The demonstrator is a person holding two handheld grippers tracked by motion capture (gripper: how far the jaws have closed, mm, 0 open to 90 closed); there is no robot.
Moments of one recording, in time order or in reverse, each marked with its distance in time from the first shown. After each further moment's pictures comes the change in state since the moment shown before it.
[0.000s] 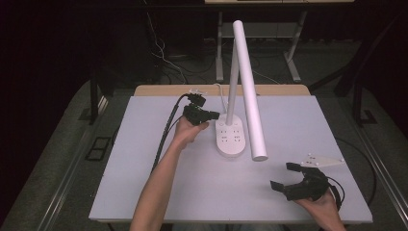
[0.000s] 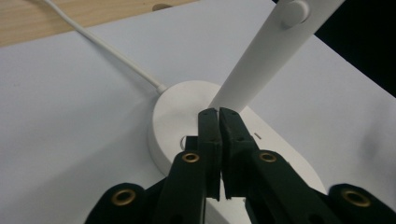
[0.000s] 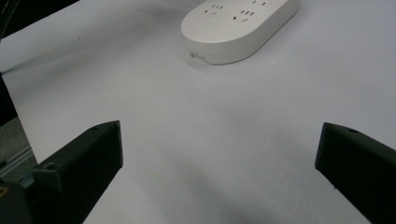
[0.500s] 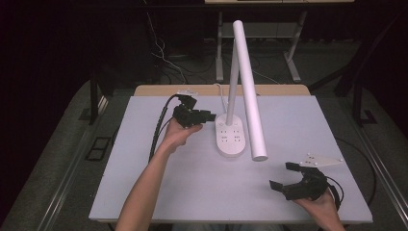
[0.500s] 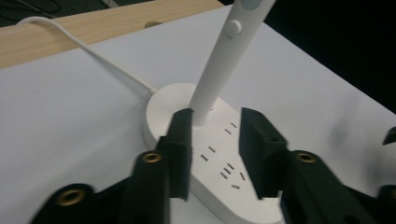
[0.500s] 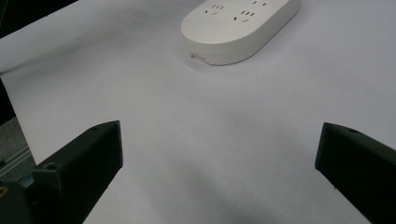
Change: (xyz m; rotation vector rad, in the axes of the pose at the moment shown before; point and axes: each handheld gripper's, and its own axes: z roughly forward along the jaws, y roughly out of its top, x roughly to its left) left arm -0.011 -0.009 -0.043 -0.077 -0.050 0.025; right arm 0.001 0.001 0.002 0.001 -0.003 0.001
